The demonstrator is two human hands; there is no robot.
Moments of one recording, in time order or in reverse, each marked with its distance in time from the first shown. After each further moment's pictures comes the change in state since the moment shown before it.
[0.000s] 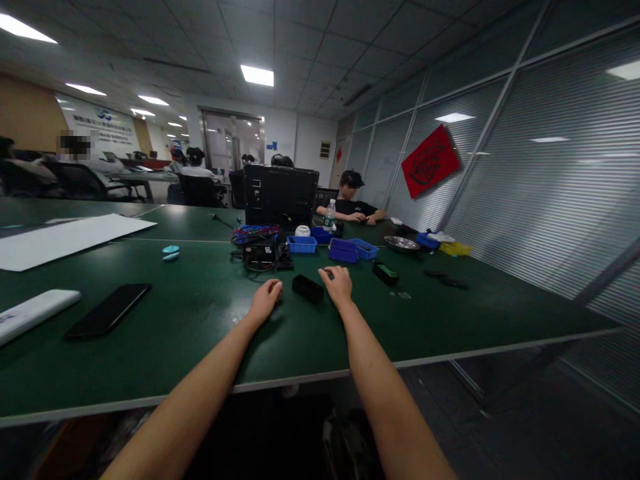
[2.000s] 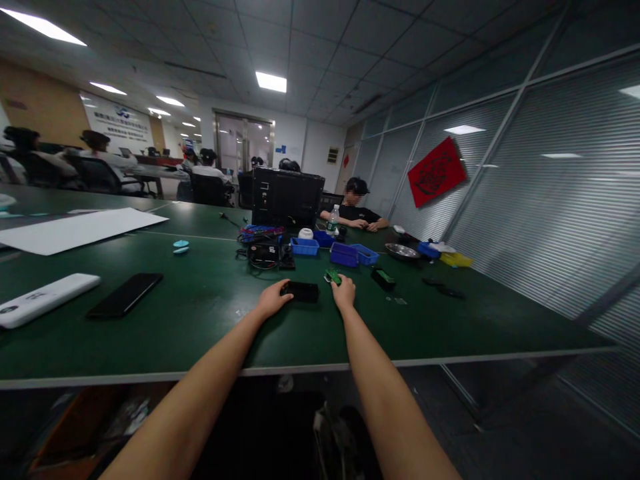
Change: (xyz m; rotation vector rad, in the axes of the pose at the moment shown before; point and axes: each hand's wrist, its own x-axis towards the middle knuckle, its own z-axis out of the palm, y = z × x) left_hand -0.010 0.013 0.006 0.472 -0.139 0.080; right_hand 0.001 0.048 0.022 -0.026 0.027 0.321
